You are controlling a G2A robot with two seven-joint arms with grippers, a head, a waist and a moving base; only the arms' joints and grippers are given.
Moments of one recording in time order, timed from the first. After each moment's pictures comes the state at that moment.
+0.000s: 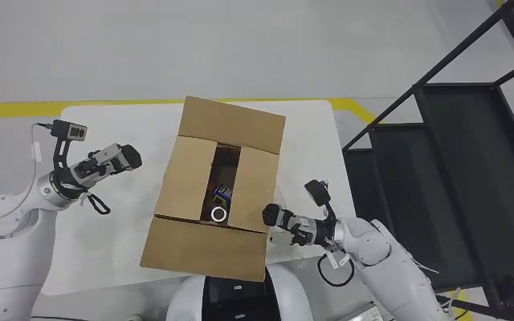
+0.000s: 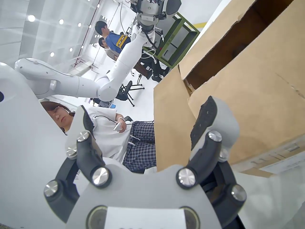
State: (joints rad) left arm 1.25 -0.95 -1.57 -1.46 -0.61 -0.41 -1.18; right arm -1.63 -1.09 1.30 -1.76 0.06 -0.82 0.79
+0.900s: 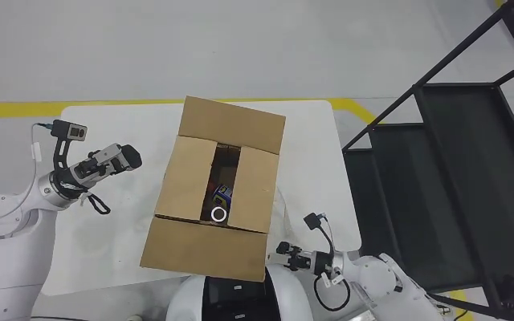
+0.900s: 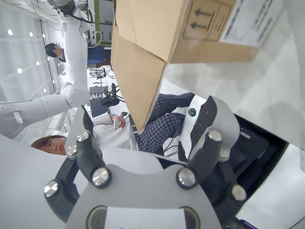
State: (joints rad) left arm 1.25 -0.95 -1.57 -1.46 -0.61 -0.41 -1.18; right arm -1.88 -1.06 1.32 -1.83 -0.04 -0.39 0.79
